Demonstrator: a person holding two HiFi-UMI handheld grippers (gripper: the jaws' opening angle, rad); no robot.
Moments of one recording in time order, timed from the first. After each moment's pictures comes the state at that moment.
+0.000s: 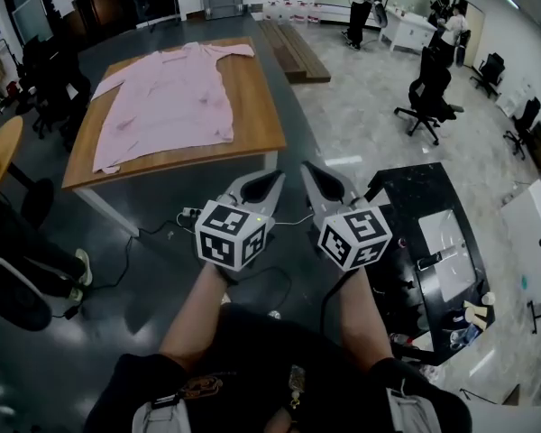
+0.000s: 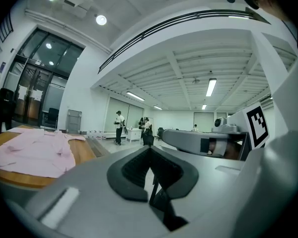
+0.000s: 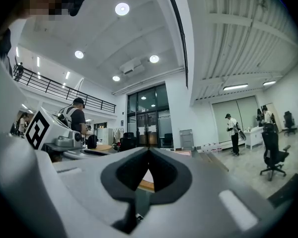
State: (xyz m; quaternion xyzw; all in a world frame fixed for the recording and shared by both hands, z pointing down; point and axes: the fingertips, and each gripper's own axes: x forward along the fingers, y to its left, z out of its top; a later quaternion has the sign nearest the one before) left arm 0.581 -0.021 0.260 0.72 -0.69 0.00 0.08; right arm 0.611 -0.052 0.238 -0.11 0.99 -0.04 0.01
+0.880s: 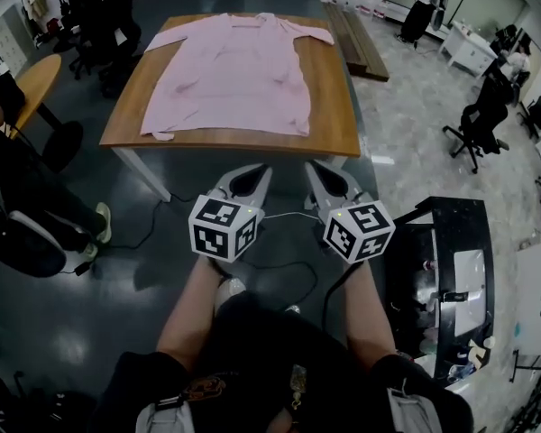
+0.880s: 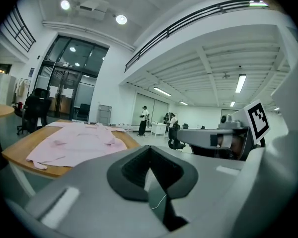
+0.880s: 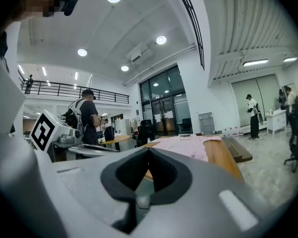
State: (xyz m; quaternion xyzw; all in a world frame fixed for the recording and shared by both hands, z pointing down) left arm 0.367 0.089 0.313 0.60 -0.79 0.01 0.13; right arm 0.413 0.027 0.293 -0.01 1.00 -0.07 -0.06
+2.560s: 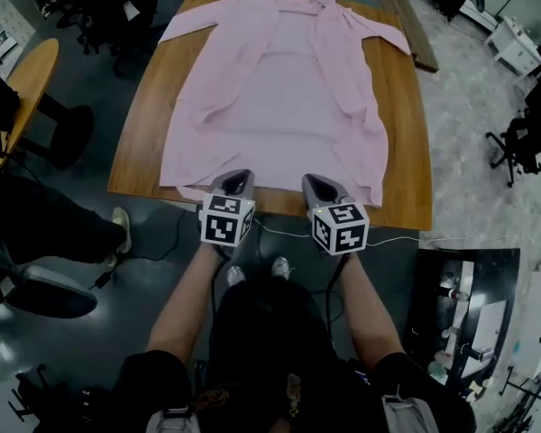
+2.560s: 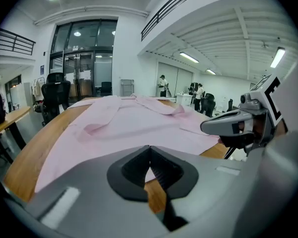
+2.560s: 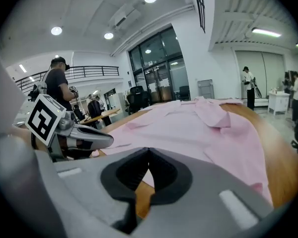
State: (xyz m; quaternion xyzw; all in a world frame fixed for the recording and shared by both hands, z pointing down) left arm 0.002 0.070 0.505 0.49 -0.82 0.13 0.28; right arm 0.082 -0.031 0.493 -0.01 0.96 -0.11 -0.25
